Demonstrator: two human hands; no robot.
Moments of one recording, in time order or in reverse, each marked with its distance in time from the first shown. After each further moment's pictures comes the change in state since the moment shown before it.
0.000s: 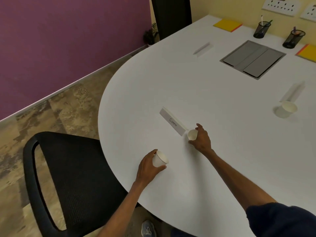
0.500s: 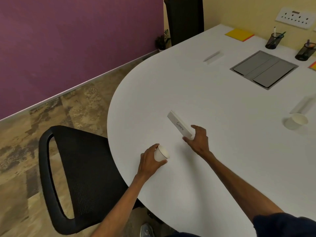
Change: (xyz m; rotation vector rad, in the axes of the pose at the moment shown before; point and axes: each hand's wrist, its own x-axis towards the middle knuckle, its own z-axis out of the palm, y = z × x) left_hand 0.010 0.008 -0.022 0.033 0.102 0.042; right_hand -0.006 -0.036 0.015 -0.070 0.087 -0.210
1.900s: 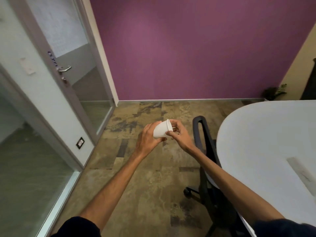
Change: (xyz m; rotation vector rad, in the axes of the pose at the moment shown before) left_hand -0.270 -0.208 -0.414 0.308 0.827 0.087; right_hand -0.291 -0.454 0.264 0.637 -0.677 -0.752
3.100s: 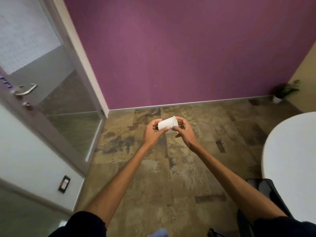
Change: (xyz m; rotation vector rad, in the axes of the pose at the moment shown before) left_hand 0.359 -0.272 0.092 -0.584 -0.116 -0.407; right_hand 0.419 0.111 0.062 0.096 0.202 0.191
